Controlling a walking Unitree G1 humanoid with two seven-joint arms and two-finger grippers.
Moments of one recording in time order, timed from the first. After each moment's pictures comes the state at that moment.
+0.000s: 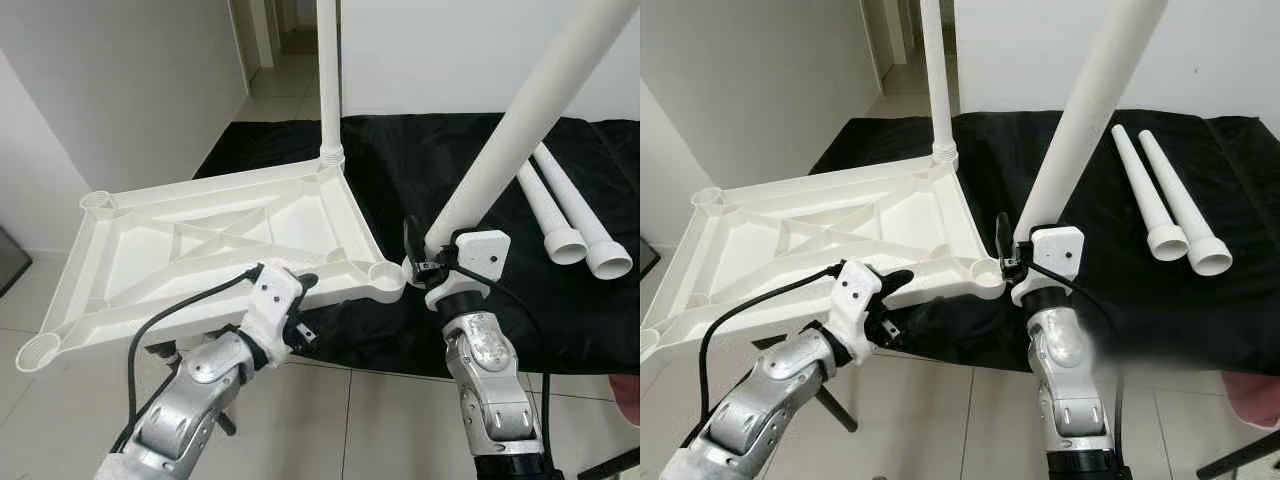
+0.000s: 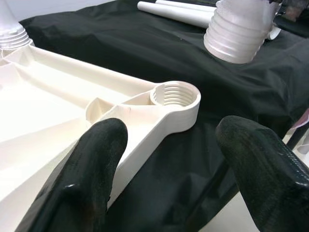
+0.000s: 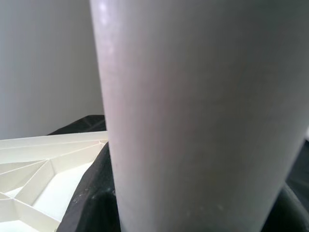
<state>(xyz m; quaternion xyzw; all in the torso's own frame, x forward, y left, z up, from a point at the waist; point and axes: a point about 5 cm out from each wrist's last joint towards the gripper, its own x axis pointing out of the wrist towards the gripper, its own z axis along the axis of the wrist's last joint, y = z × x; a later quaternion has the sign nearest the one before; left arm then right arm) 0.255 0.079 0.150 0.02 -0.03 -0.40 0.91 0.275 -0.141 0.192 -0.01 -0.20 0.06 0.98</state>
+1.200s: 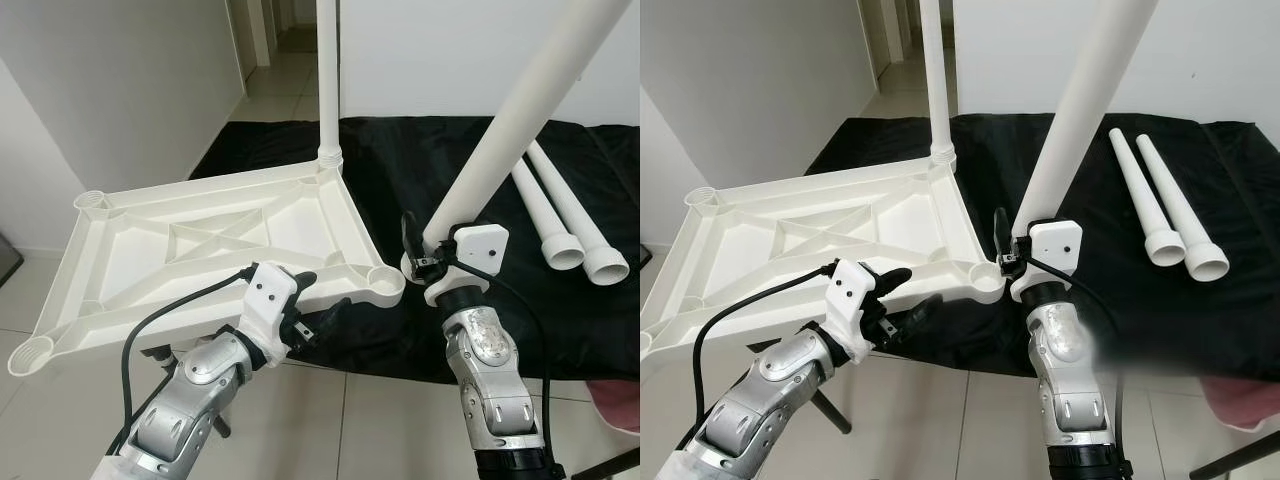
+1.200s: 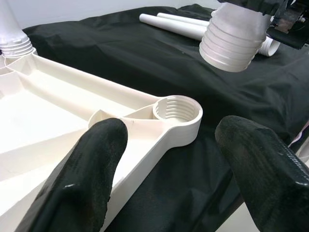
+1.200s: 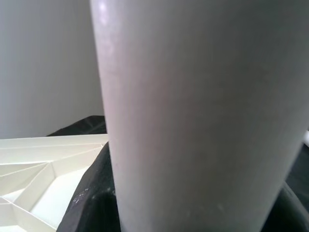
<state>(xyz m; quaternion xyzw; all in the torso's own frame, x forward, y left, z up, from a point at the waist) 0.254 0.078 0.153 0.00 -0.03 -0.41 0.91 0.278 -0.139 0.196 -0.02 -0.20 0.07 0.98</state>
